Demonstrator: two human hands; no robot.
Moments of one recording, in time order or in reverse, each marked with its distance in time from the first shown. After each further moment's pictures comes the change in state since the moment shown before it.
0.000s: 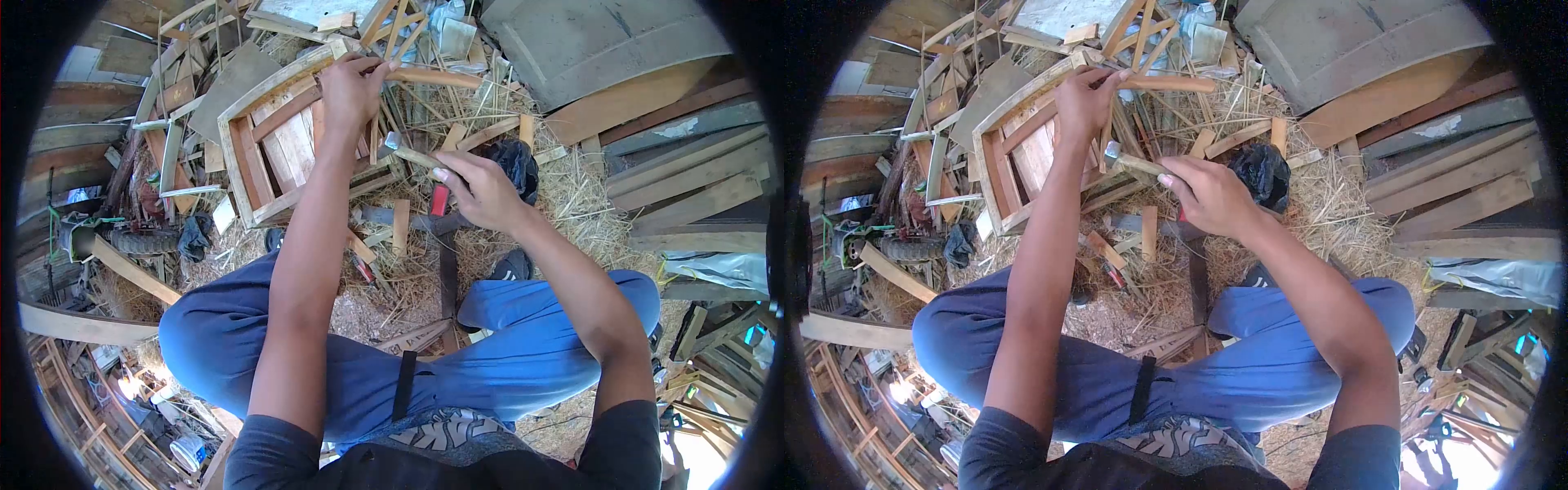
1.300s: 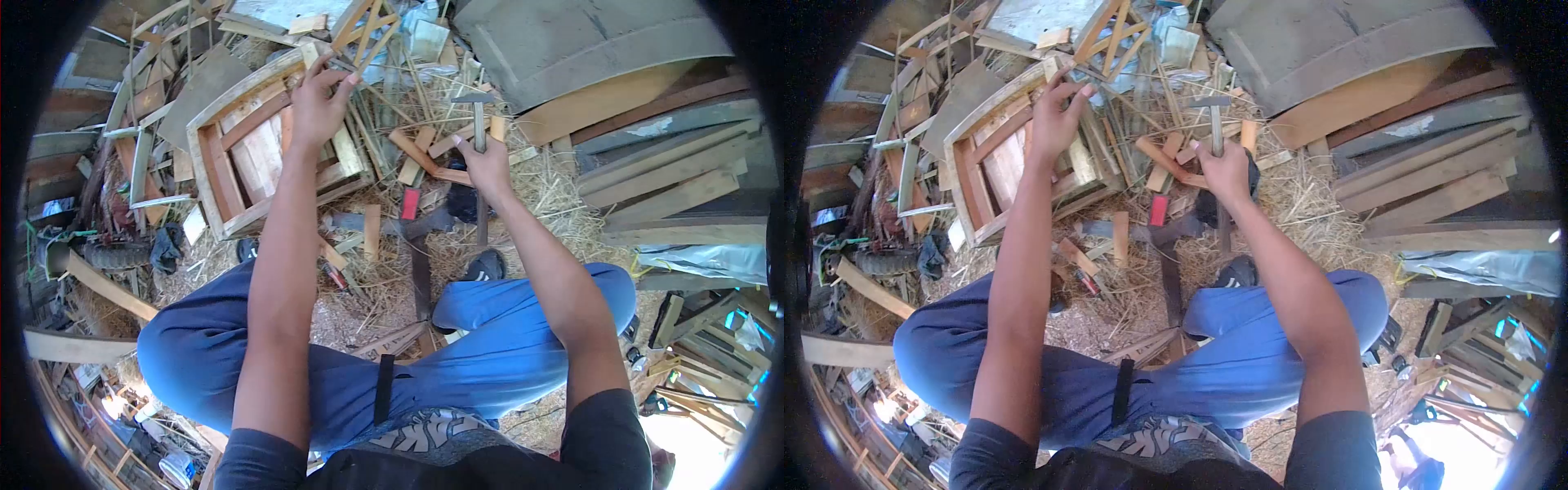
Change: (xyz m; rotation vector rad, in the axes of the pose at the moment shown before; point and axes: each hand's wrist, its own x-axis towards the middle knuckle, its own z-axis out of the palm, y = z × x) left_hand -0.008 -0.044 0.006 -0.157 -0.185 0.113; right_hand 0.002 0.084 -0.011 0.028 0.378 0.624
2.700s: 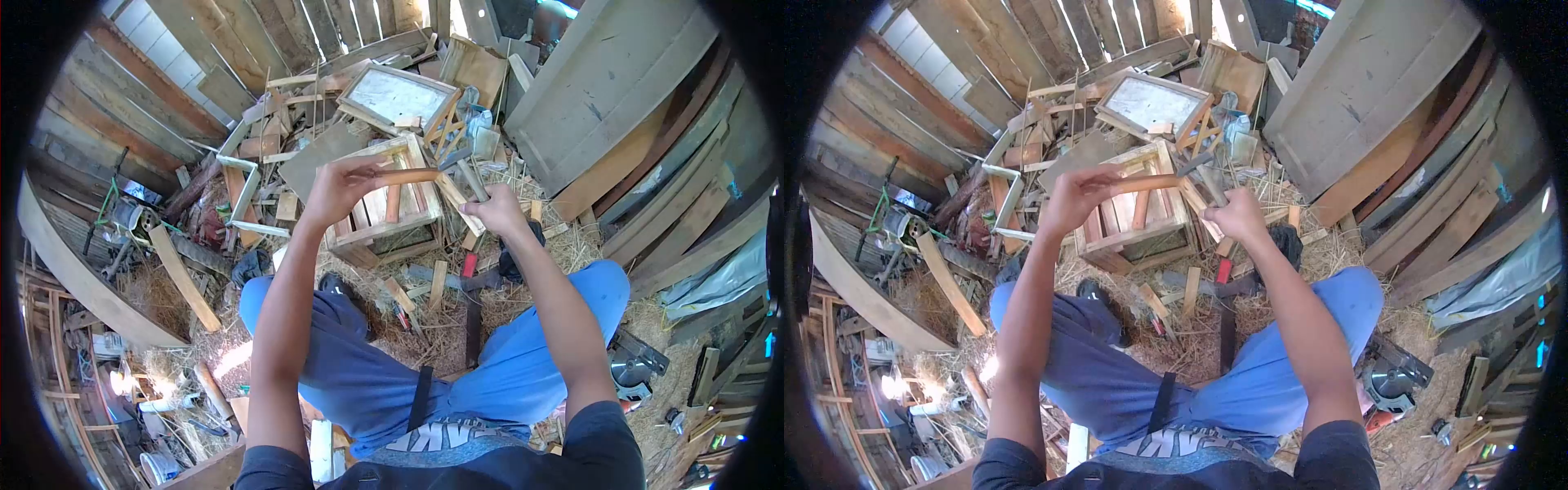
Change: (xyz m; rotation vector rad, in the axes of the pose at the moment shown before) left_hand -0.071 0.137 -0.220 -0.206 -0.192 -0.070; right_hand -0.056 -0.154 -0.013 -0.046 -0.204 -0.127
